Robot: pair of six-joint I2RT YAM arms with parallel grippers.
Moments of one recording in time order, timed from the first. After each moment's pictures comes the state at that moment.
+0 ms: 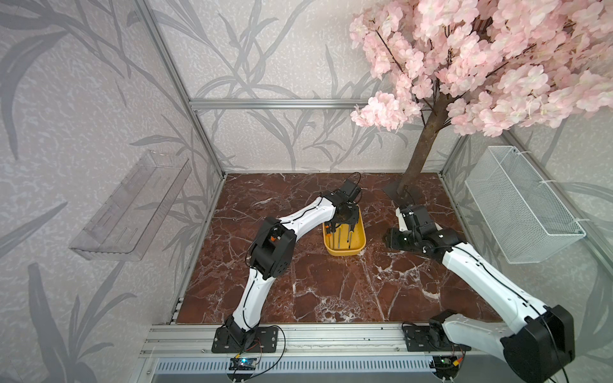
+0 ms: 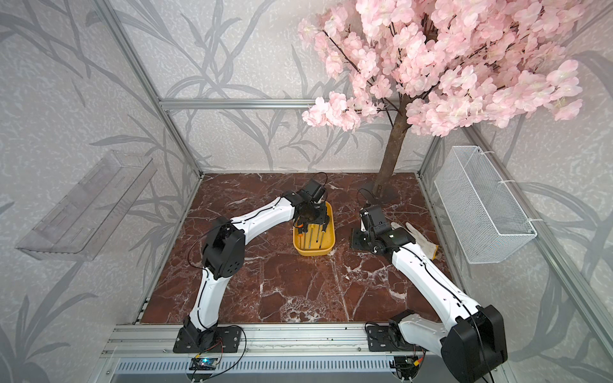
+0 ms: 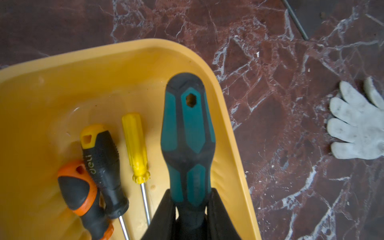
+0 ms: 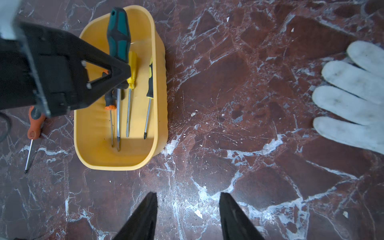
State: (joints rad) left arm -0.70 2.21 1.87 -0.71 0.02 -0.53; right arm 0.40 1.15 0.91 -0.72 -0.03 0.51
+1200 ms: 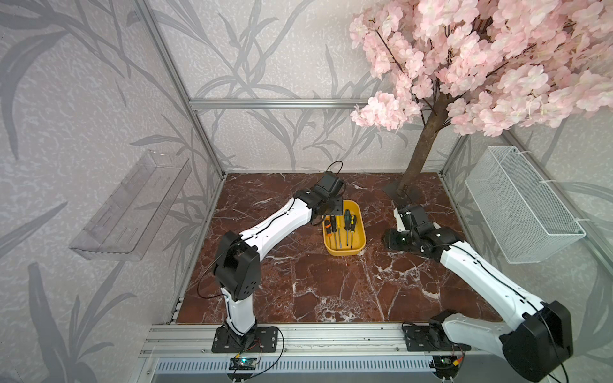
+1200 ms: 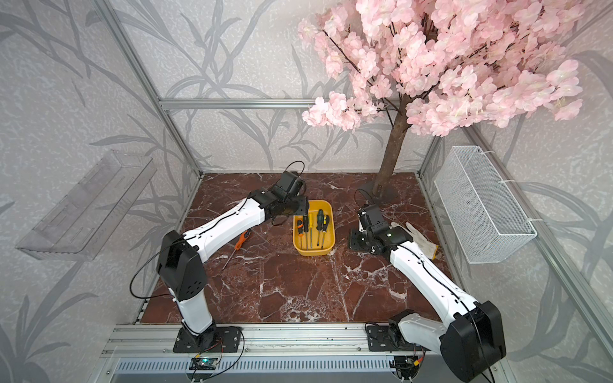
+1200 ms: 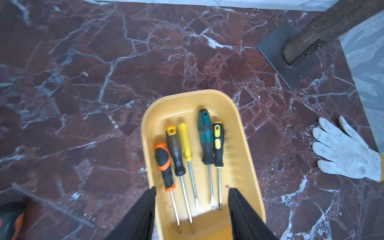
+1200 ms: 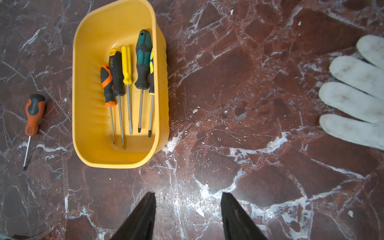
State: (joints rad) left arm -0.63 1.78 1.57 -0.67 -0.15 -0.52; right arm 0.43 1.20 0.94 -0.72 -0.04 0.51
